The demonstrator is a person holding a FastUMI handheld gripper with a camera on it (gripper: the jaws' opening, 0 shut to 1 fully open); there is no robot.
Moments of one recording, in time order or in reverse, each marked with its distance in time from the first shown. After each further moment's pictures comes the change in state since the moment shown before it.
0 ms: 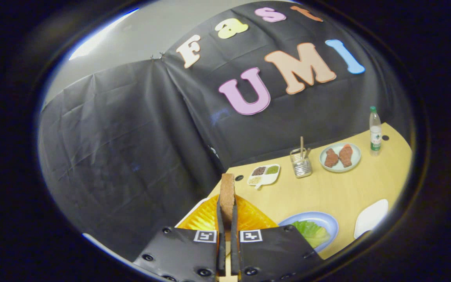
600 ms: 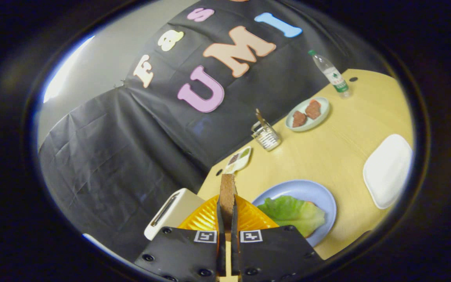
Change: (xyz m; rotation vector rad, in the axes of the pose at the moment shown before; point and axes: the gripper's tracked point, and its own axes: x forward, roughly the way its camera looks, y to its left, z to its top) arm 0.013 -0.134 -0.100 0.285 0.017 -0.112
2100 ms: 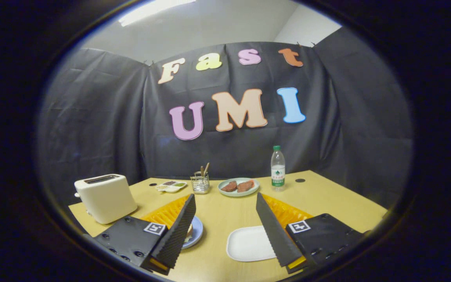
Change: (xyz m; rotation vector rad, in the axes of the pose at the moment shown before) arm -0.156 -0.070 0.136 -0.677 -0.451 -0.233
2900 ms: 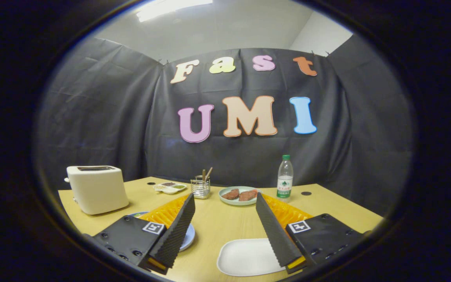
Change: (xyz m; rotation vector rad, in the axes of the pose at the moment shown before) arm 0.035 0.018 -0.023 -0.052 -0.072 0.081
